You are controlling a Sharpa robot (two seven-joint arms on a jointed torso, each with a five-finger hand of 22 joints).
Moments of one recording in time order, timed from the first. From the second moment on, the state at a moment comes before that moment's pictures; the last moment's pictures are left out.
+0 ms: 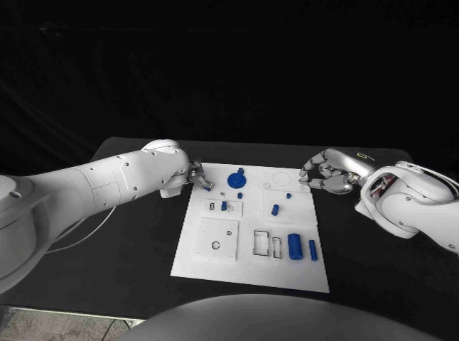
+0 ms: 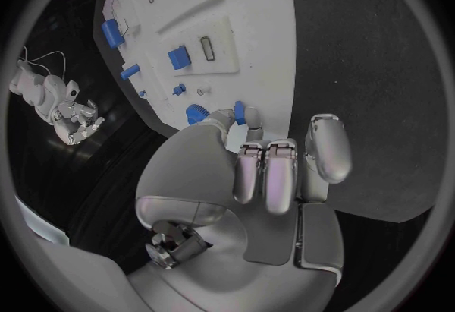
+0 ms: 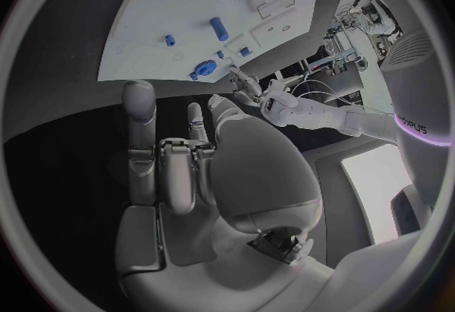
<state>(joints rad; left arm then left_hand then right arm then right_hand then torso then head) 1.18 -0.44 -0.18 0.91 -1.05 0.15 -0.41 1.23 0.03 0.16 0.23 0.54 0.91 0.04 0.37 1.31 1.47 -0.01 1.57 1.31 1.47 -0.05 1.57 1.31 0.06 1.33 0.07 1.35 1.31 1.17 -0.98 -0.15 1.62 -1.41 -0.39 -0.08 1.37 0.00 0.11 0.22 0.32 0.98 0.09 0.22 0.32 1.47 0.00 1.56 1.31 1.47 -0.06 1.48 1.31 0.15 1.34 0.05 0.62 1.09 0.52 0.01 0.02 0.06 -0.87</state>
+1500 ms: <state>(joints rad) 1.18 -0.66 -0.21 1.34 -1.04 -0.05 -0.53 1.23 0.02 0.21 0.24 0.53 0.91 0.04 0.36 1.31 1.47 -0.01 1.57 1.31 1.47 -0.05 1.57 1.31 0.06 1.34 0.06 1.35 1.31 1.16 -0.99 -0.16 1.62 -1.40 -0.38 -0.08 1.37 0.00 0.12 0.22 0.34 0.98 0.09 0.22 0.32 1.47 0.00 1.56 1.31 1.47 -0.06 1.48 1.31 0.15 1.34 0.05 0.62 1.09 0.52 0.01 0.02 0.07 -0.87</state>
